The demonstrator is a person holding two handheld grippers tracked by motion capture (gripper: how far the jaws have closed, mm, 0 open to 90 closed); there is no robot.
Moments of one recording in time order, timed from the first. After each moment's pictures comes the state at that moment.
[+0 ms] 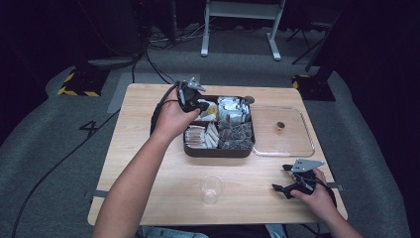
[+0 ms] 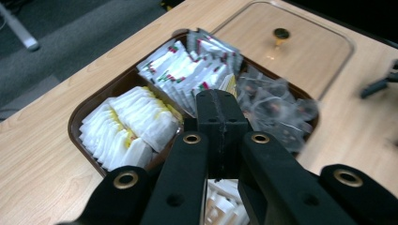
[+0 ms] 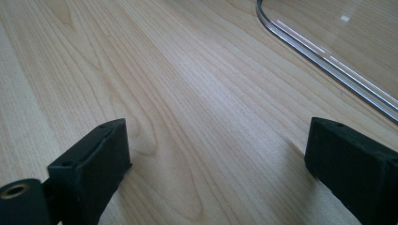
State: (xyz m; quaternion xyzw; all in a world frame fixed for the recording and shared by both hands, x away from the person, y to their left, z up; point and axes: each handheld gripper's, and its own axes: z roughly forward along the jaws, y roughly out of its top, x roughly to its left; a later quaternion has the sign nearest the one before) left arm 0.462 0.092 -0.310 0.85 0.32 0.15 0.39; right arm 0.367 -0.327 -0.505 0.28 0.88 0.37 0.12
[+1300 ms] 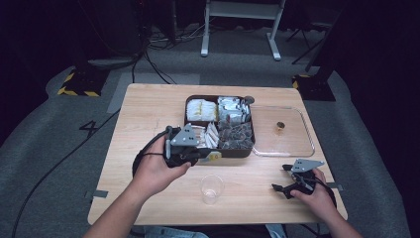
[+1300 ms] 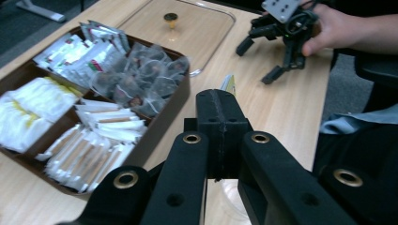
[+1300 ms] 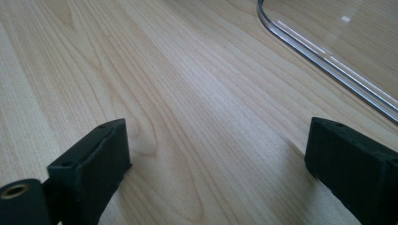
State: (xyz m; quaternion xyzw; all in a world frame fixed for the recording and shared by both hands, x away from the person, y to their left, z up) left arm 0.325 0.101 -0.321 0.87 0.22 0.10 0.43; right arm 0.368 -0.326 -0.505 0.28 0.88 0.37 0.12
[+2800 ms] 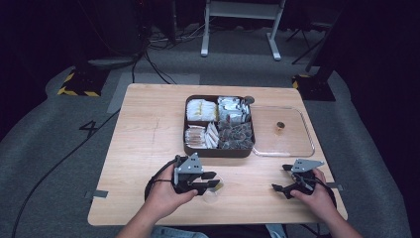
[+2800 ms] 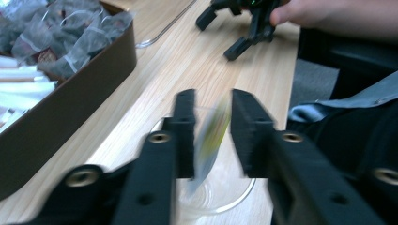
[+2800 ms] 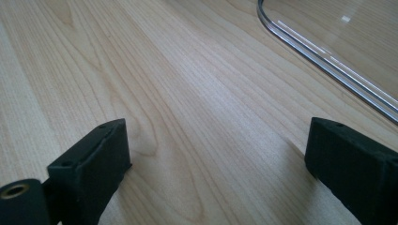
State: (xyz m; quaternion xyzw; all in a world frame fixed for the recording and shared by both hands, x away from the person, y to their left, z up) left arm 0.309 0.088 -0.404 0.86 0.22 0.03 0.46; right arm 0.368 -0.326 -0.505 0.28 0.88 0.37 0.12
